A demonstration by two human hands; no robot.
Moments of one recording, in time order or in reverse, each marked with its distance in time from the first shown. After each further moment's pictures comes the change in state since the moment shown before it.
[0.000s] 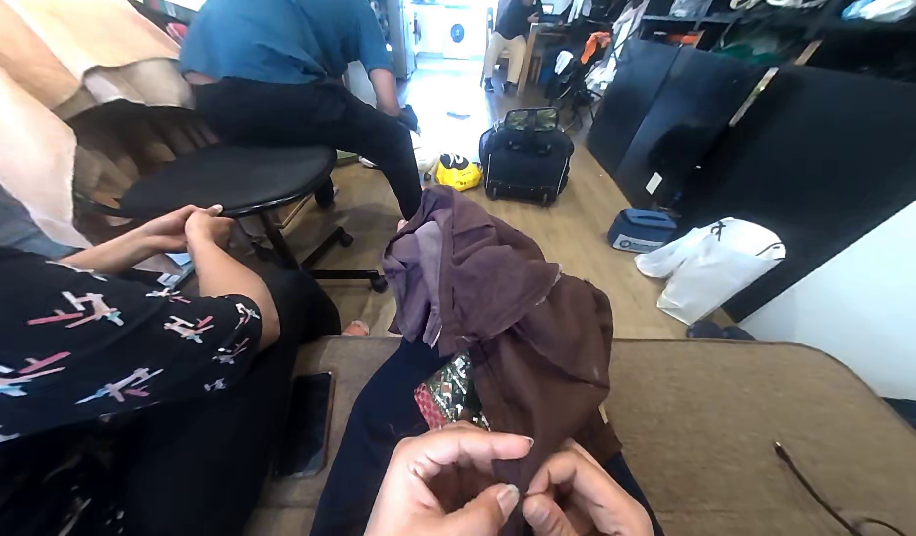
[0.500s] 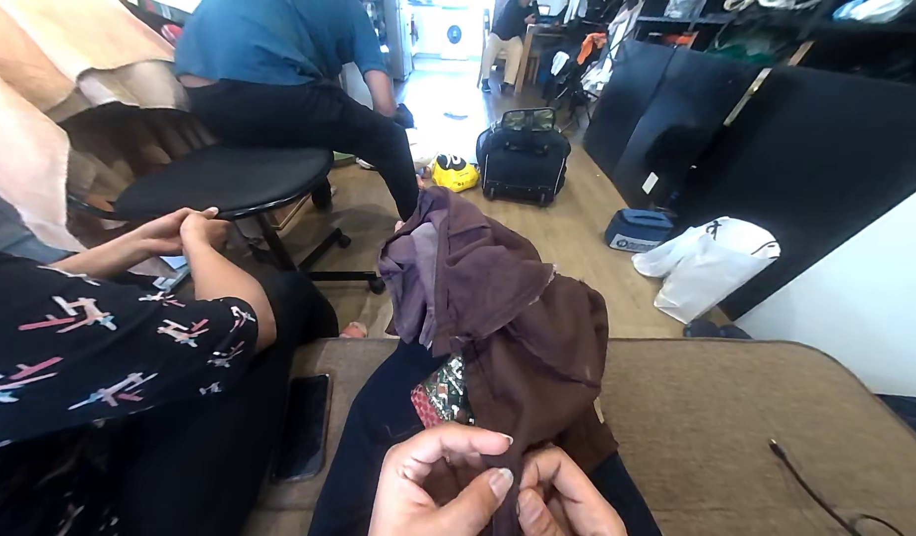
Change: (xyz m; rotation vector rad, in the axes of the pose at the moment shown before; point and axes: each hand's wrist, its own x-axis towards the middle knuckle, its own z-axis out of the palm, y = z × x) left_hand -0.004 -0.004 0.014 -0.021 0.195 0.012; right_hand -0.005 -0.001 0.011 0.160 -0.012 0.094
